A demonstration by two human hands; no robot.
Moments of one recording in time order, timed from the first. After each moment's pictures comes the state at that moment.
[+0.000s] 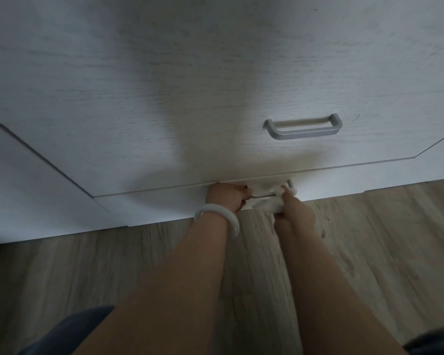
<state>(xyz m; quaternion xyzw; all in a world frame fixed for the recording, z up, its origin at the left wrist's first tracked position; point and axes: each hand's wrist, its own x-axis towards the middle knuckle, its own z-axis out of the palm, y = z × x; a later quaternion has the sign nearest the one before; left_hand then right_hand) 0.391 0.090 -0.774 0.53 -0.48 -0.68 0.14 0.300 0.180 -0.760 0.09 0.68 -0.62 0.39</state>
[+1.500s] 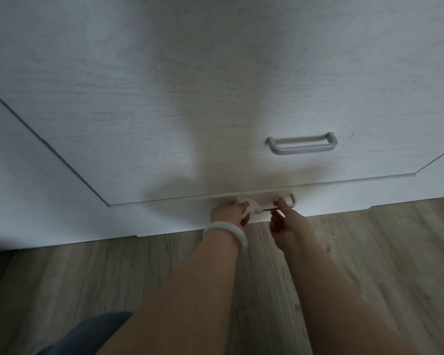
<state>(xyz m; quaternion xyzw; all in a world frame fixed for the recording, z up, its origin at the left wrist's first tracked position) 0.400 0.105 -0.758 0.56 -0.22 -0.76 0.25 0.296 0.174 -0.761 0.17 0.62 -0.61 0.46</state>
